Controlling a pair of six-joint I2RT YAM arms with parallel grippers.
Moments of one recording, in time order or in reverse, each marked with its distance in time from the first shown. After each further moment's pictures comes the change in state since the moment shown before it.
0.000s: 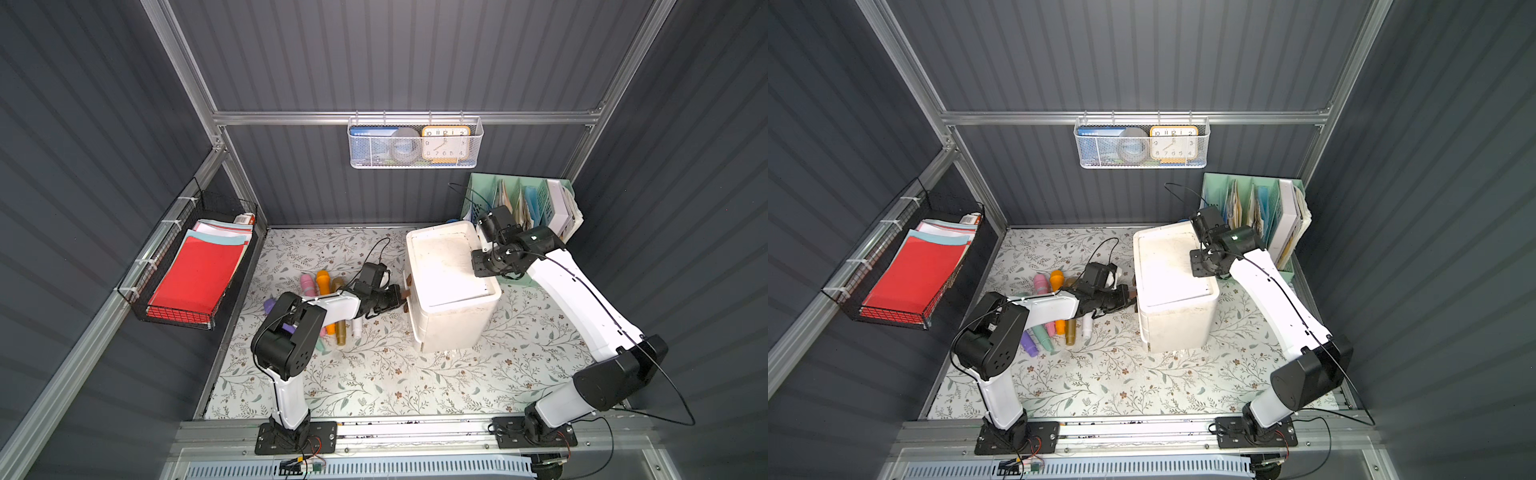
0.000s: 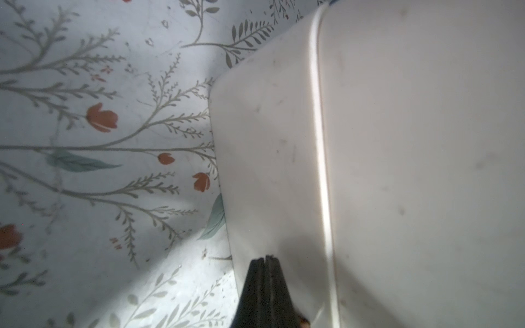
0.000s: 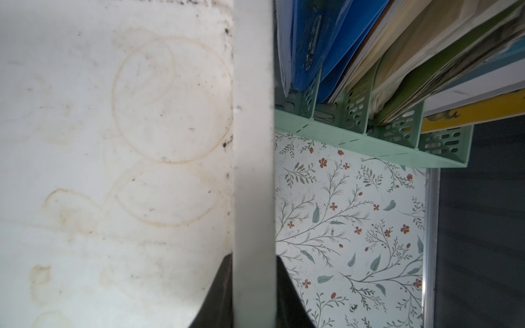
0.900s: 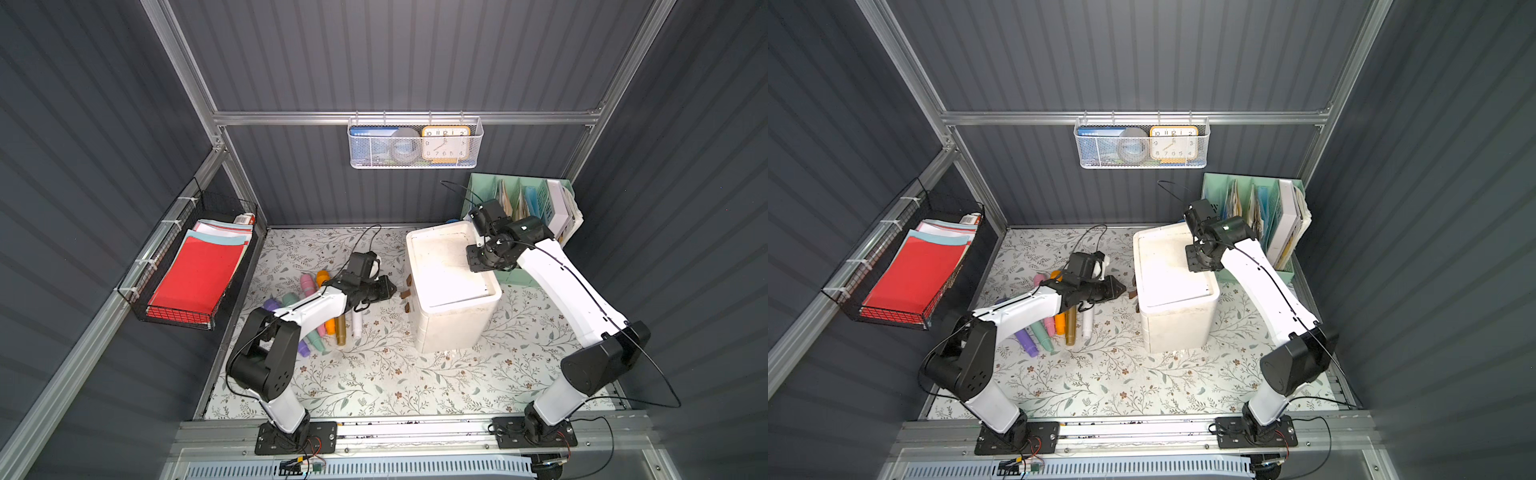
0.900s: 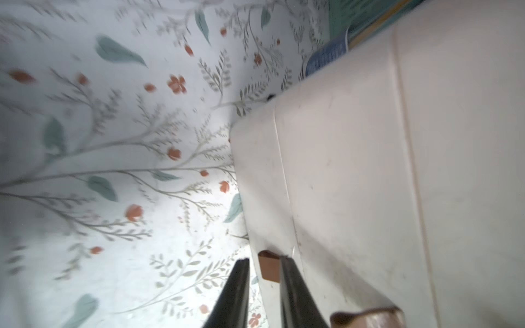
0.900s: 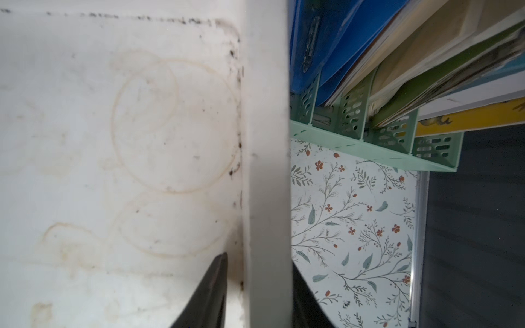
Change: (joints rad) left arm 0.084 -0.229 0.025 -0.230 -0.113 0.140; right arm 0.017 0.103 0.160 -0.075 0.035 -0.006
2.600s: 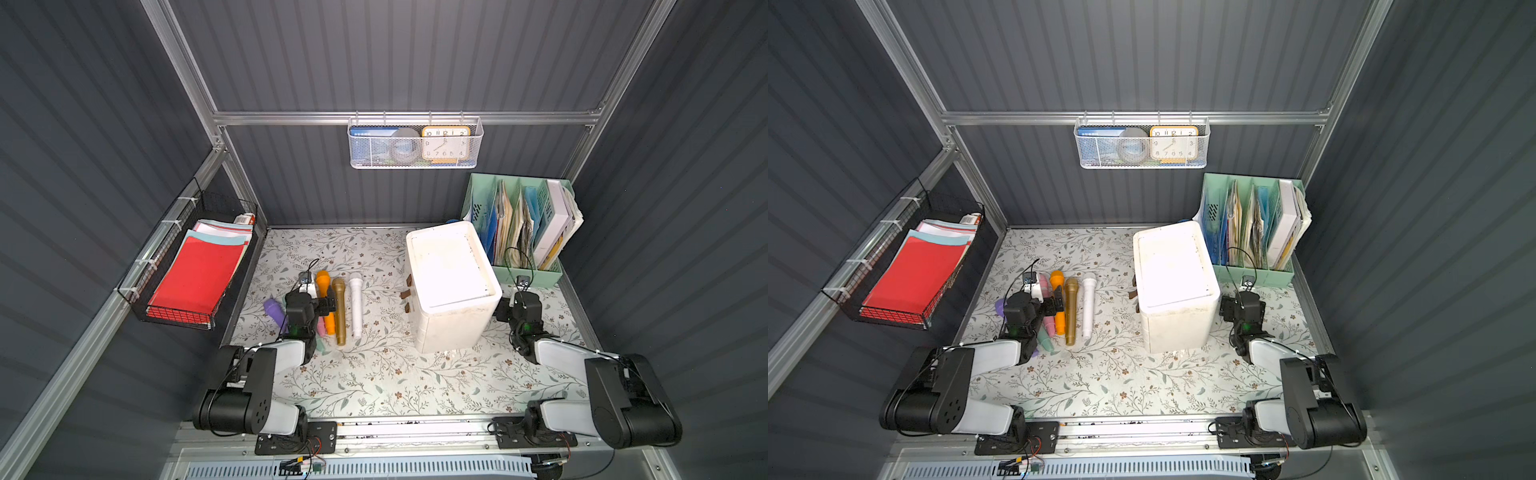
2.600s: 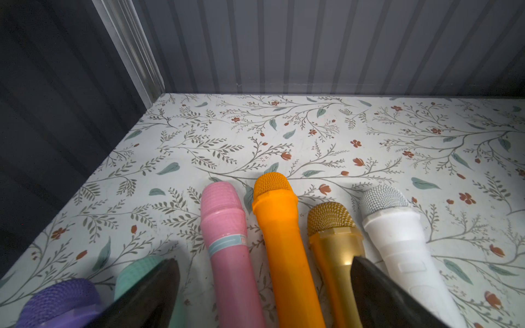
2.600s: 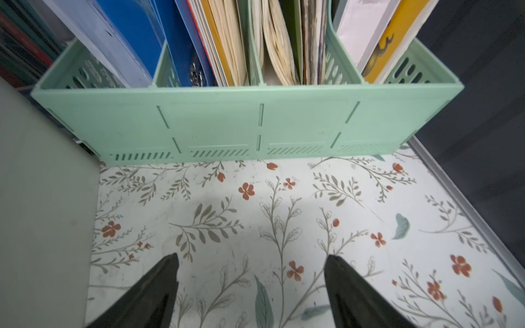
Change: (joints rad) left arm 0.352 -0.170 -0.700 0.998 -0.457 0.561; right arm -0.349 -0.319 -1.500 1.813 0.042 -0.135
